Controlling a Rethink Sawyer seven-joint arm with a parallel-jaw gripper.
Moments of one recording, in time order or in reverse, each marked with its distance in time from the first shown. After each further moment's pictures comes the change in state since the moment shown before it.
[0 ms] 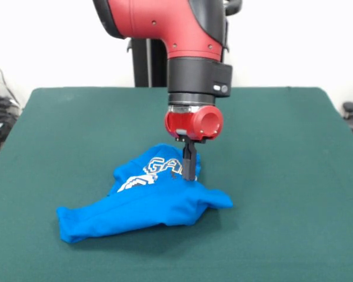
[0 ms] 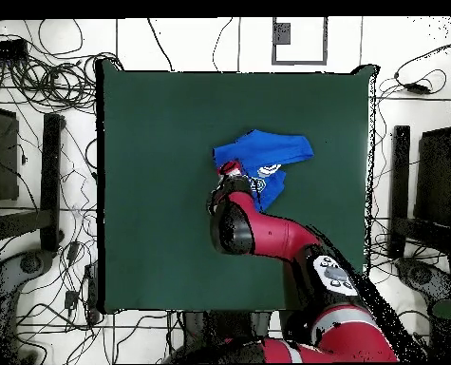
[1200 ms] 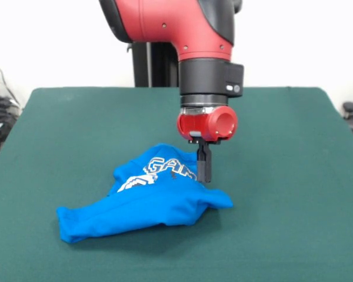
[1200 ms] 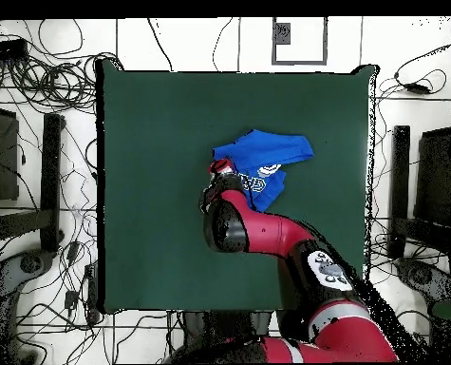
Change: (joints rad) arm -0.001 -0.001 0.033 -0.001 -0.016 0.000 0.000
